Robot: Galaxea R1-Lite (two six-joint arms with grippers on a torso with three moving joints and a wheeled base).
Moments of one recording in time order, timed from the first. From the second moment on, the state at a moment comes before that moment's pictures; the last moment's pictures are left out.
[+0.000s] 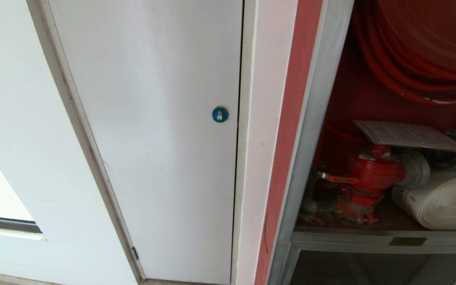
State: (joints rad) left arm -0.01 0.00 0.00 0.00 -0.01 0.02; right arm 0.00 0.00 0.00 -0.02 -0.04 0.09
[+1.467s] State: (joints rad) left arm -0.01 0.00 0.00 0.00 -0.01 0.02; right arm 0.00 0.00 0.00 -0.02 -0.04 0.09
